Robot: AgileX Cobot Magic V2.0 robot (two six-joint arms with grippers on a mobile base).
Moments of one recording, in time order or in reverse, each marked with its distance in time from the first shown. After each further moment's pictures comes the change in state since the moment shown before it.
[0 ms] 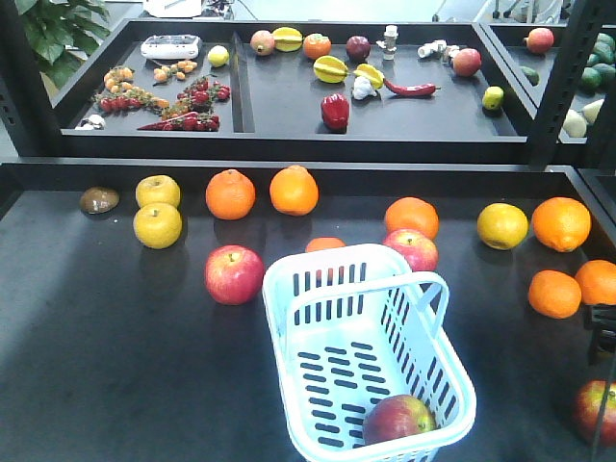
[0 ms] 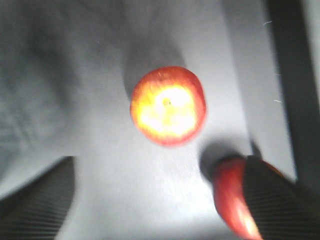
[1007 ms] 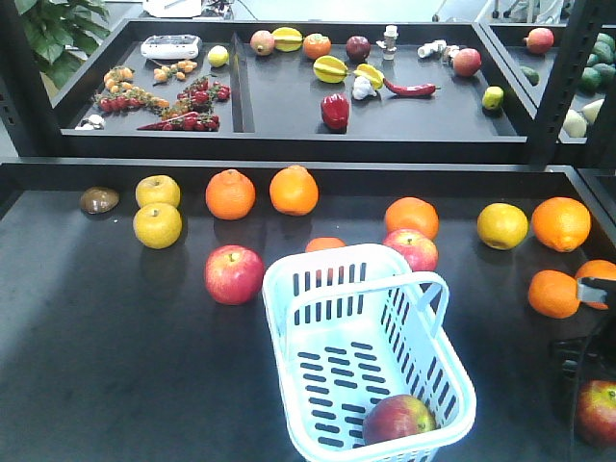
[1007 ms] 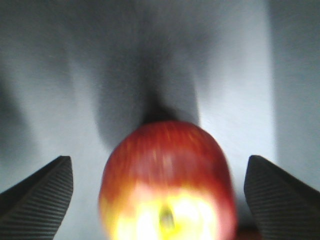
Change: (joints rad) left arm 0.000 0.000 0.000 0.000 0.000 0.000; right arm 0.000 0.387 -0.068 -0.051 -0.179 -0.002
